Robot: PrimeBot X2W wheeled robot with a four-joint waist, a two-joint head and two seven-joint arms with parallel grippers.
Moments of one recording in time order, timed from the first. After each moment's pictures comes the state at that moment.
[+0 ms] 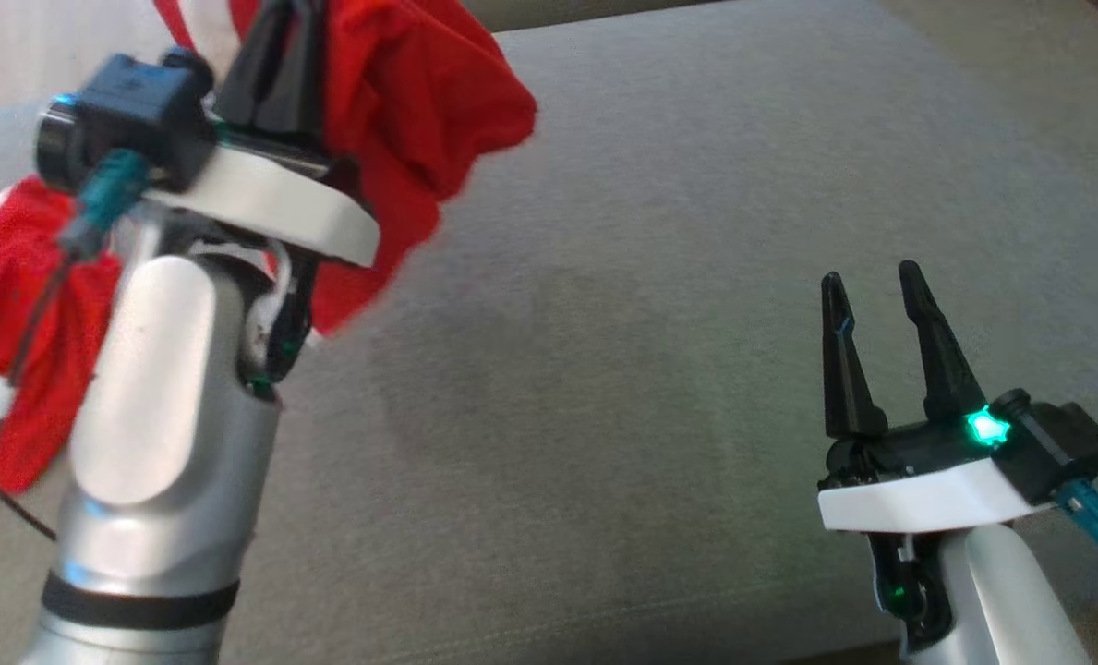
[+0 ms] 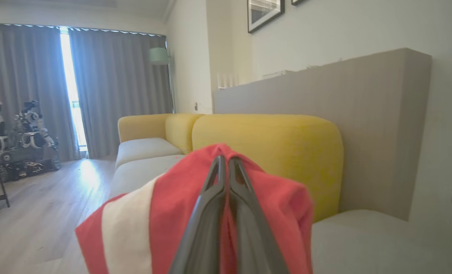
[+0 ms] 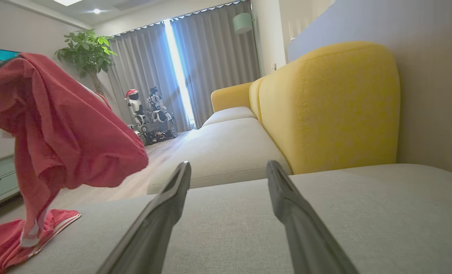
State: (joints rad) left arm -0.63 0.12 -0.26 0.14 -0.21 -0.01 -0.09; right arm -0.09 -0.05 0.14 0.04 0.24 0.13 -0.25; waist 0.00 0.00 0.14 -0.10
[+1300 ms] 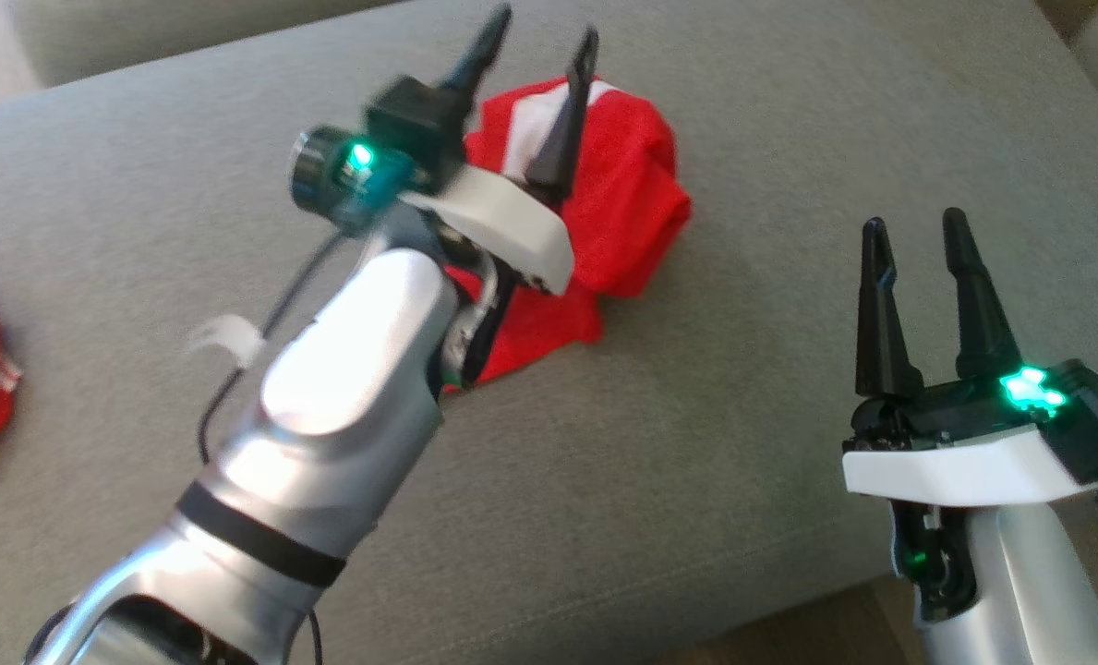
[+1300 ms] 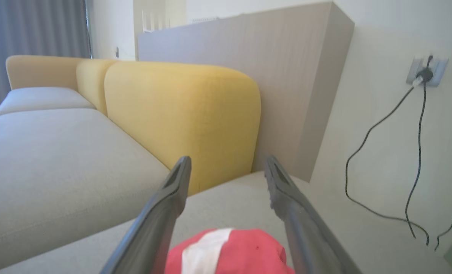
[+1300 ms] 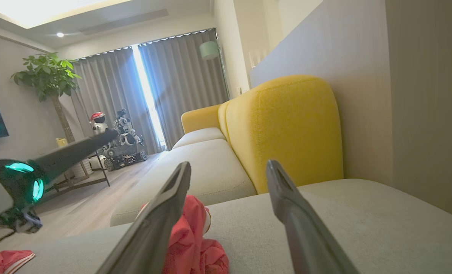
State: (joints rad) left arm -0.83 0.05 -0.73 0.47 -0.51 0.20 -0.25; right arm -0.13 -0.05 0.12 -0.04 0.29 0.13 -0.25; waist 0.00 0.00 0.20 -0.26
